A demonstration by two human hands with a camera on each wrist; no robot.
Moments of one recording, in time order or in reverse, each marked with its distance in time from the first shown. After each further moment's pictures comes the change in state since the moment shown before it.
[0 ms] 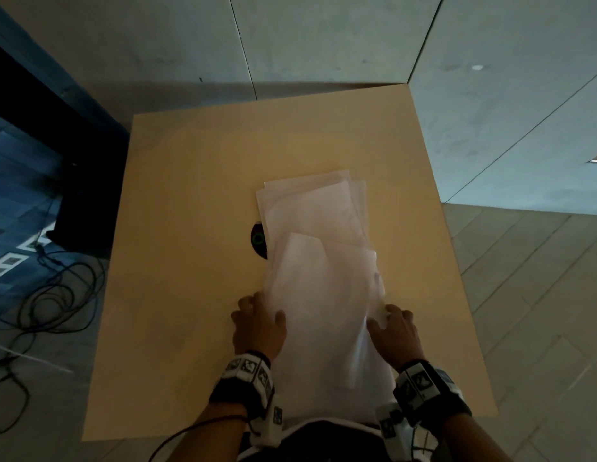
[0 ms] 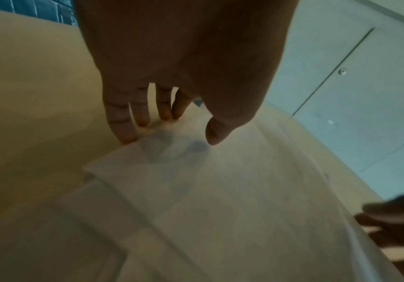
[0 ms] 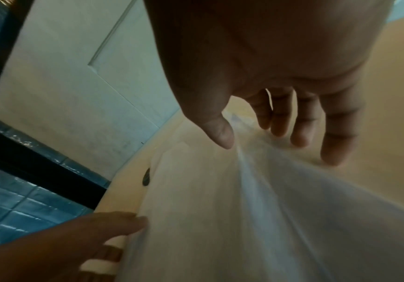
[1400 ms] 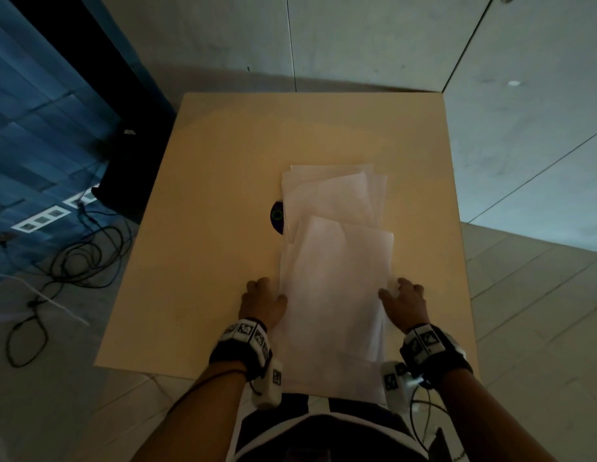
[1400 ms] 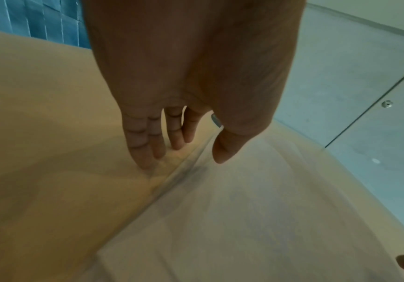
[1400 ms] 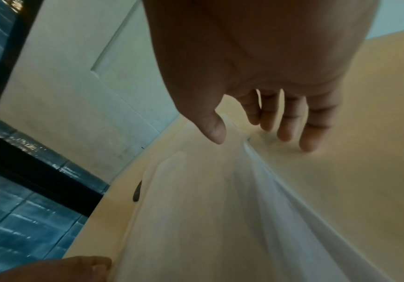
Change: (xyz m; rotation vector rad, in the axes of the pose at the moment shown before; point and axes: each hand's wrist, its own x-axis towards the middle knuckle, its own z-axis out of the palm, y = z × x) left_hand -0.019 -0.015 0.009 -0.122 -0.067 -0.114; right_hand 0.021 0.005 -0.026 -0.025 0.014 -0.107
